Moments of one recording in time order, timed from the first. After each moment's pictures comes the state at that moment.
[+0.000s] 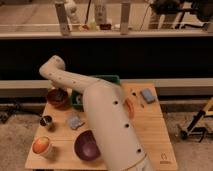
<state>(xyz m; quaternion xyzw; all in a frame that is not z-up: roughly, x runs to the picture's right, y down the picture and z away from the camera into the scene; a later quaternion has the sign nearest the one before) -0.287 -0.028 0.944 -0.10 -0.16 -0.60 0.78</state>
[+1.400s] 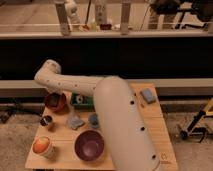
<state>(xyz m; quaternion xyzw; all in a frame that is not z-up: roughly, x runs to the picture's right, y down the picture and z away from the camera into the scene) -0.292 -0.004 0.891 -0.07 -0.17 -0.63 0.76</state>
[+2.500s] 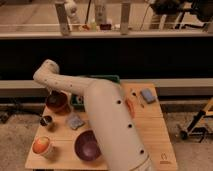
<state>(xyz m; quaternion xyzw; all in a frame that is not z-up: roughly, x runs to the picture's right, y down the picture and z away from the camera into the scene) -0.325 -0.021 0.926 -0.05 -0.16 -0.63 0.76</state>
